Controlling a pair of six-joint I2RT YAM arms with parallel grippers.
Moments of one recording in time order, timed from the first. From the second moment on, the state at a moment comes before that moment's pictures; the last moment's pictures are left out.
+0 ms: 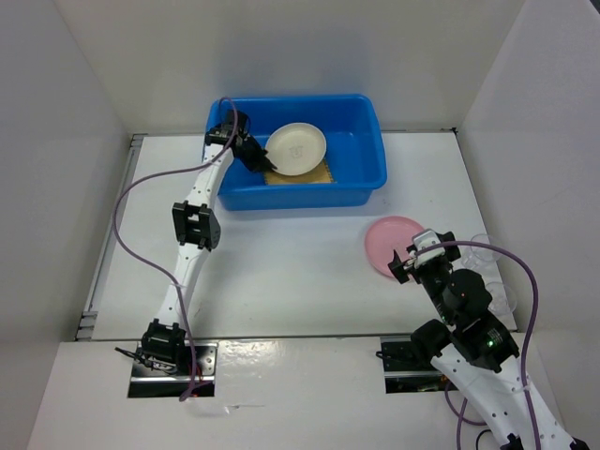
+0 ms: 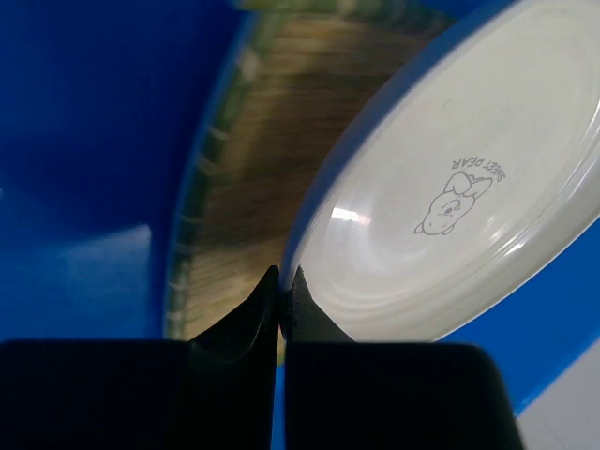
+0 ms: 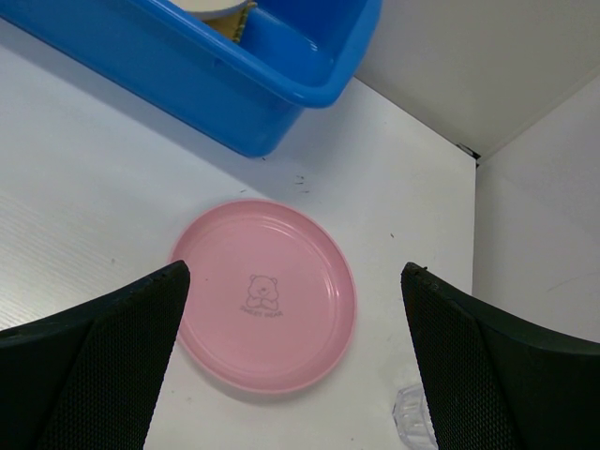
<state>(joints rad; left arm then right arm) -0.18 2.94 3.09 -1.09 0.41 -0.94 0.53 0.17 0.53 -0.48 0.27 -0.41</state>
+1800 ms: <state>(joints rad) -0.13 1.47 1.92 -1.15 -0.23 -0.50 0.39 1.40 0.75 -0.46 -0.04 -0.55</state>
